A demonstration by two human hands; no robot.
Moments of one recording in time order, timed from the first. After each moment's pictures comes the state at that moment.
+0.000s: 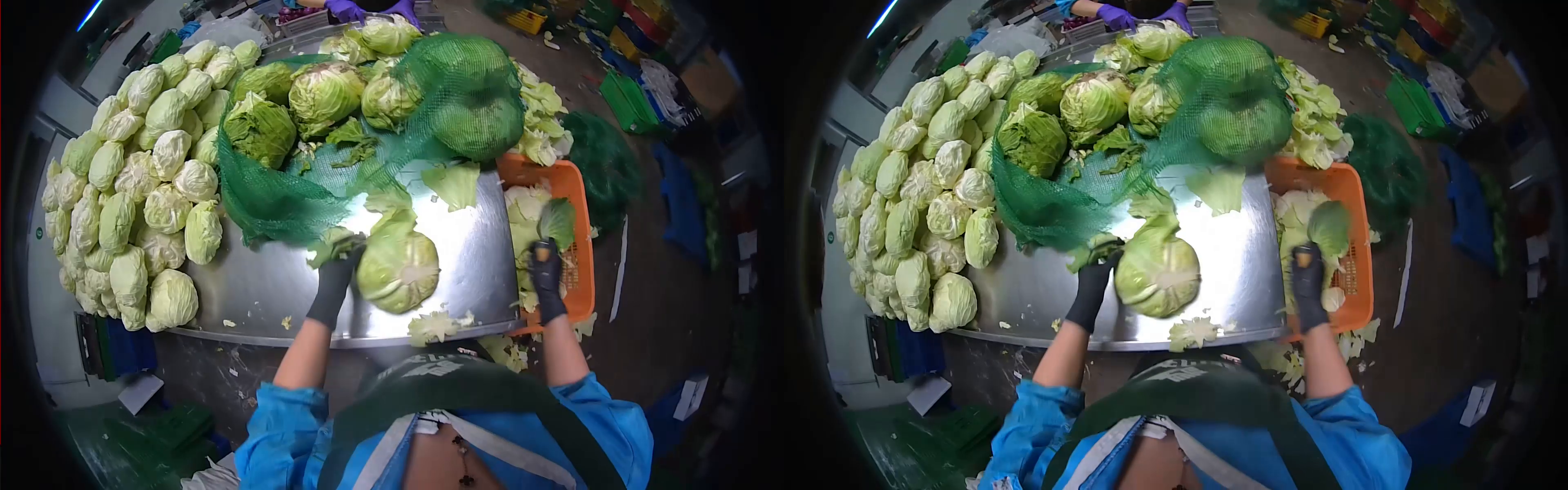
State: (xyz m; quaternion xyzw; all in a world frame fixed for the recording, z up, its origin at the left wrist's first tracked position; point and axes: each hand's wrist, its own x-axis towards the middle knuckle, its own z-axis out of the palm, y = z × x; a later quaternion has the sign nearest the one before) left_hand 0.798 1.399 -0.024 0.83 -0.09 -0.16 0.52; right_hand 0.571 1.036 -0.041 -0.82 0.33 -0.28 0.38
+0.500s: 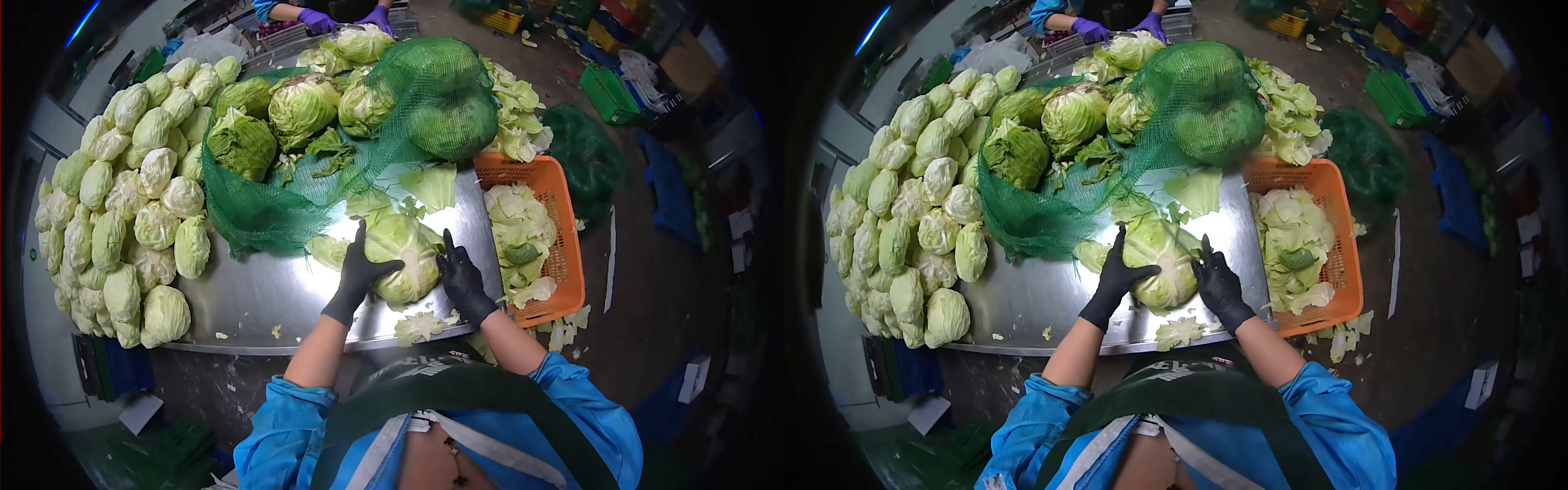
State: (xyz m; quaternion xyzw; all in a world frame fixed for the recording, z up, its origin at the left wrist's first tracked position) left_hand 0.770 1.327 0.000 0.80 -0.19 -0.20 0.53; right_hand 0.625 1.155 -0.005 -0.92 0.22 -0.07 0.31
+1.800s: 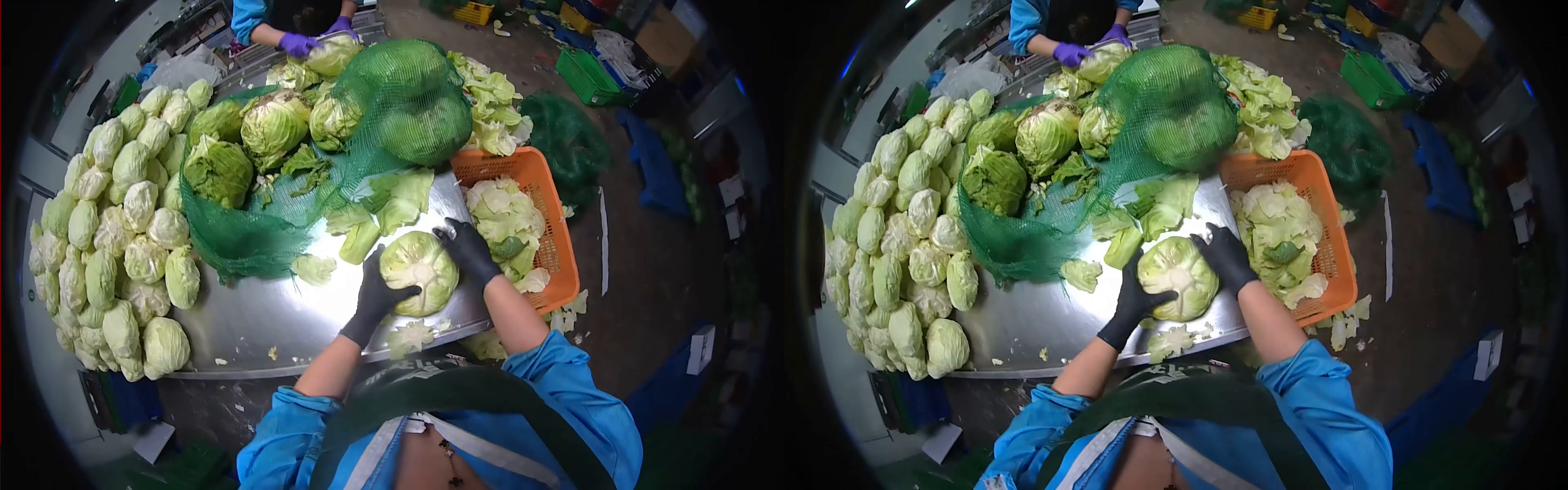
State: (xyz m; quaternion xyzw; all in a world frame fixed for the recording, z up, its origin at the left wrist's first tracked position) left_hand 0.732 1.290 -0.027 0.79 -0.30 -0.17 0.51; right_hand 0.654 1.087 -0.017 -0.92 0.31 -0.09 0.21
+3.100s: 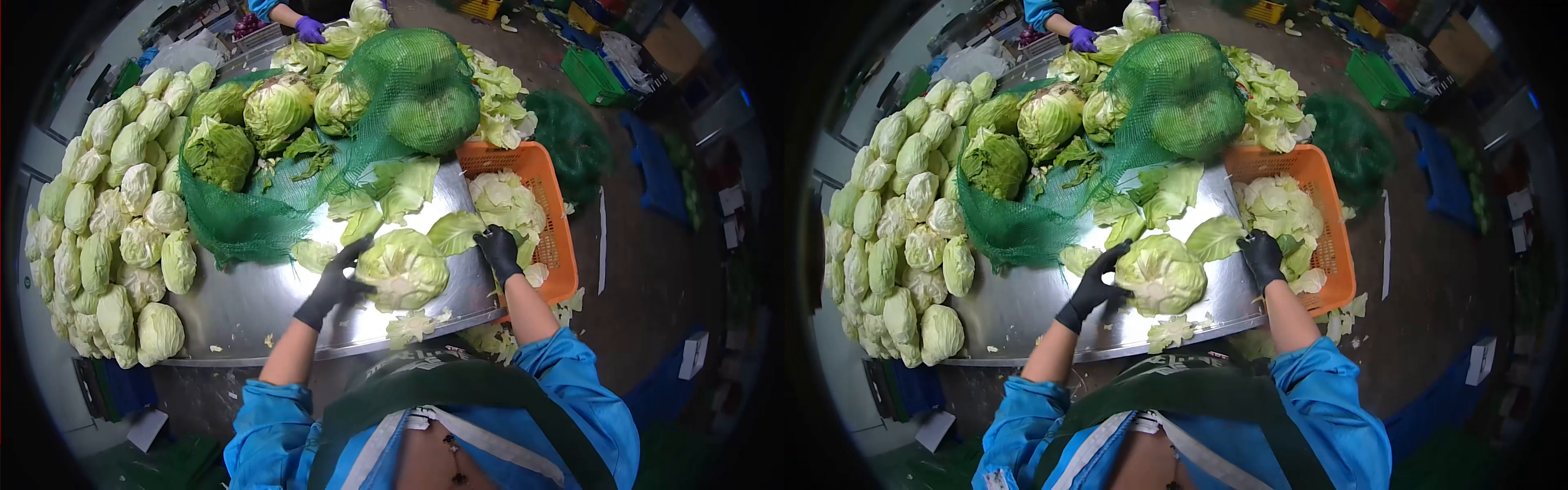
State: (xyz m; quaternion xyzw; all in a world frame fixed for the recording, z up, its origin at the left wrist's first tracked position) left_hand 0.785 1.353 -0.017 0.66 -0.35 -0.37 0.55; right_hand 0.610 1.034 -0.057 -0.86 0.43 -0.02 0.28
